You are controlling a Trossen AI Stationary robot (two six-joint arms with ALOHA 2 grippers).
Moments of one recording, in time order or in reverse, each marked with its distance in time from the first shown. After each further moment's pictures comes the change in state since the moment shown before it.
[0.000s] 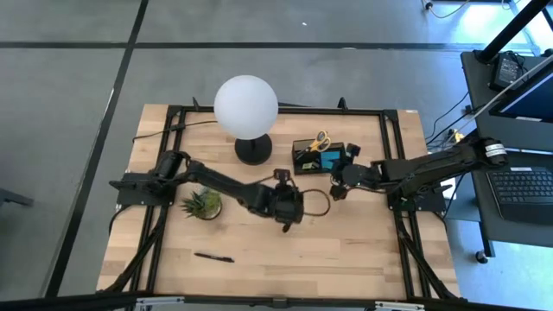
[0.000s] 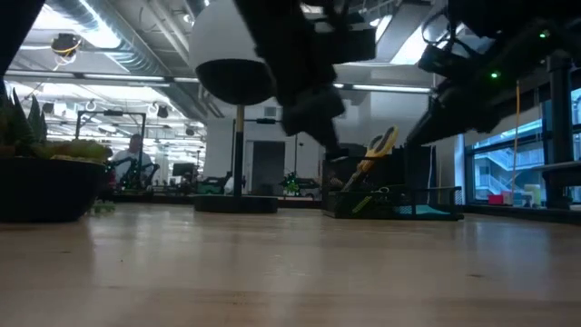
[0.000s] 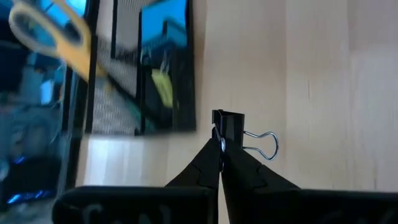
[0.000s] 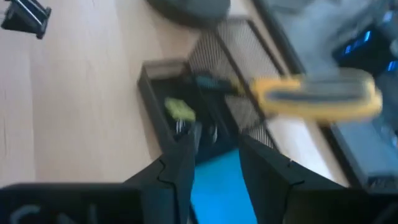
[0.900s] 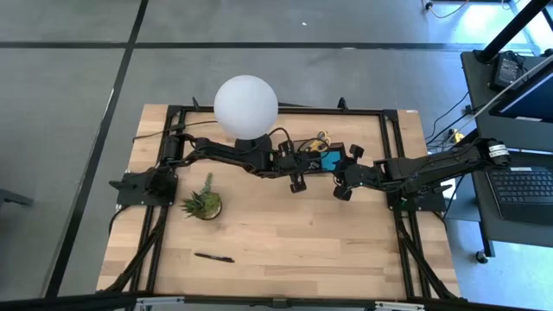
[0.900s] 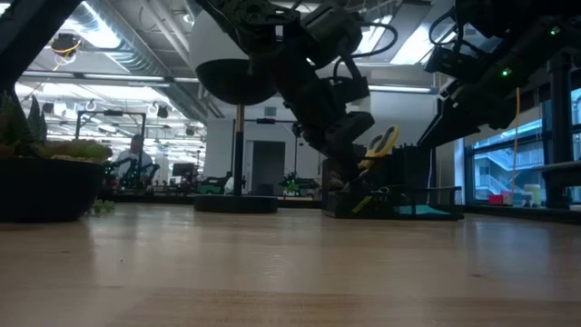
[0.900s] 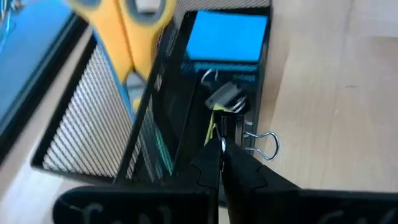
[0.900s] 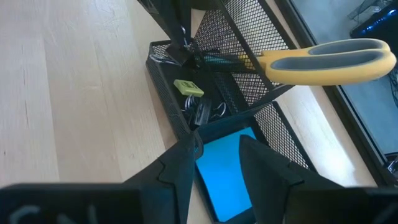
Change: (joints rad) left arm 0.300 0.006 -0.106 0.392 0.315 -0.049; right arm 0.001 -0.049 0.000 -0.107 -0.052 0.075
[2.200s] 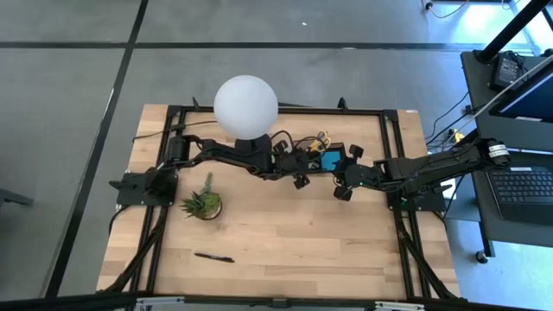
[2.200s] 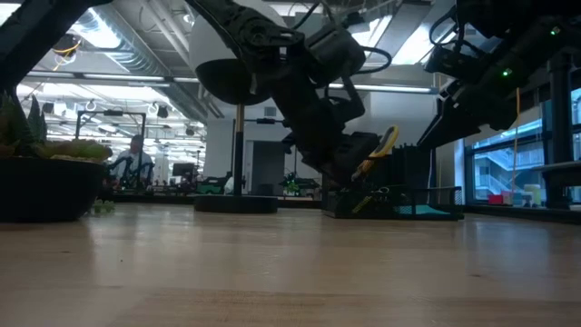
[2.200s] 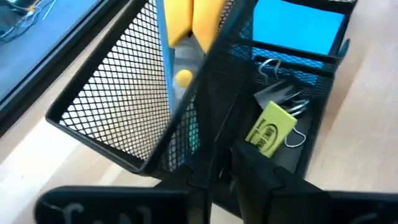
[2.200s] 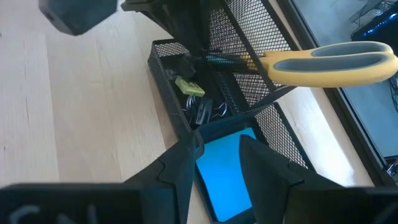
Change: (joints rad) left arm 0.006 0.060 -0.009 0.047 -0.131 -0.207; right arm 0.000 0.001 -0.001 0.001 -0.005 -0.020
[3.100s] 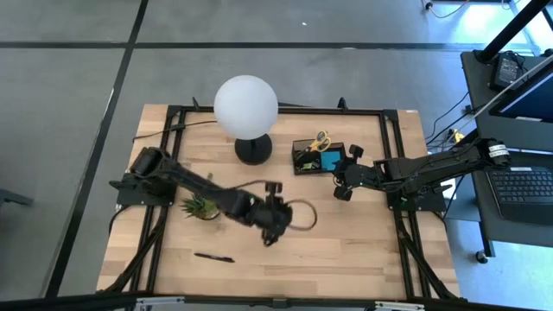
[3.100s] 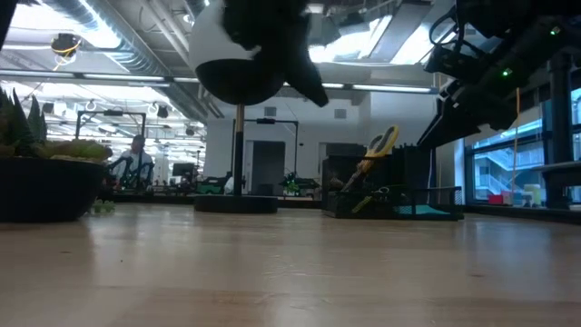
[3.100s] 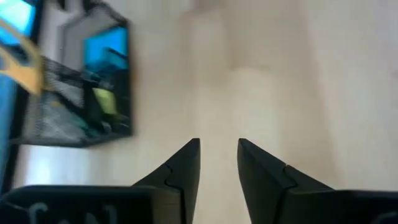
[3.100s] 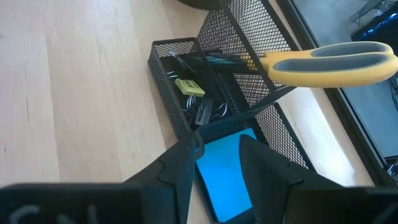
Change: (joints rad) left arm -0.415 -0.251 0.000 -0.402 0.002 0.204; right arm 0.000 0.000 0.000 0.002 -0.001 0.002
